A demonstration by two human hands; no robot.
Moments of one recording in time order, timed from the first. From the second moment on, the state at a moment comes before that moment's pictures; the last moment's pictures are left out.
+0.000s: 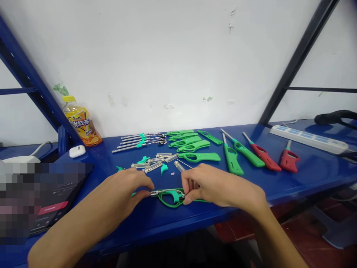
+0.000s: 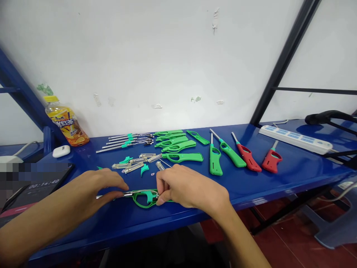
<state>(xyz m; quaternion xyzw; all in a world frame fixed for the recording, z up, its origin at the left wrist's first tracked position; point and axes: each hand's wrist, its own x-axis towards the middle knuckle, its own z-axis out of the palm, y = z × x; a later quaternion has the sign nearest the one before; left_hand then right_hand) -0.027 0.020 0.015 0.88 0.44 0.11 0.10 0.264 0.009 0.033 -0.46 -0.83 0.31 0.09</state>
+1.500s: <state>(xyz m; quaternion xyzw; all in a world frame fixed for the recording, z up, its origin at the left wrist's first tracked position) -0.046 0.036 0.032 0.84 0.52 0.14 0.04 0.266 0.042 0.014 -0.41 -0.89 0.08 0.15</state>
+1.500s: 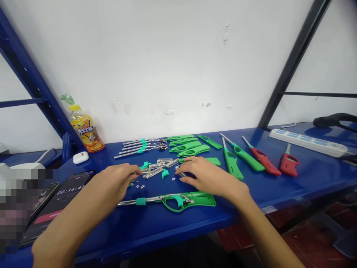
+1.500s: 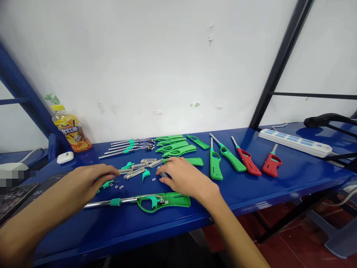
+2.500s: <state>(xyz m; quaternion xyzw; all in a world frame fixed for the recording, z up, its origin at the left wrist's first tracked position) -0.006 0.027 0.031 0.83 0.56 0.01 0.05 0.260 0.038 0.015 -0.42 -0.89 0.07 0.19</state>
